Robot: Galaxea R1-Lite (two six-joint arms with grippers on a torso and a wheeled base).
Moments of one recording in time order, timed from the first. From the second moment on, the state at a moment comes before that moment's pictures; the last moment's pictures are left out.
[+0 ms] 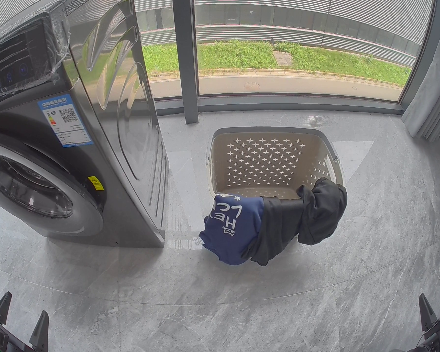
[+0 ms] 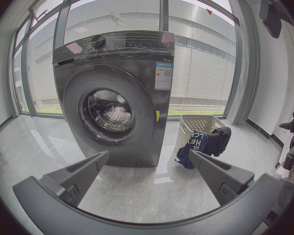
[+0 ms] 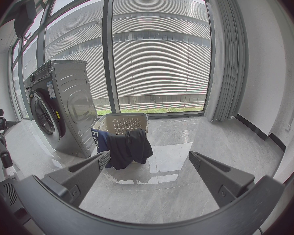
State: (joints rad) left arm -0.01 0.02 -0.02 0.00 -0.01 -0.04; right arm 0.00 0.02 -0.02 0.00 0.01 0.01
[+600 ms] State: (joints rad) left arm -0.01 0.02 -0.02 0.00 -0.01 -0.04; right arm 0.00 0.02 -0.02 0.00 0.01 0.01
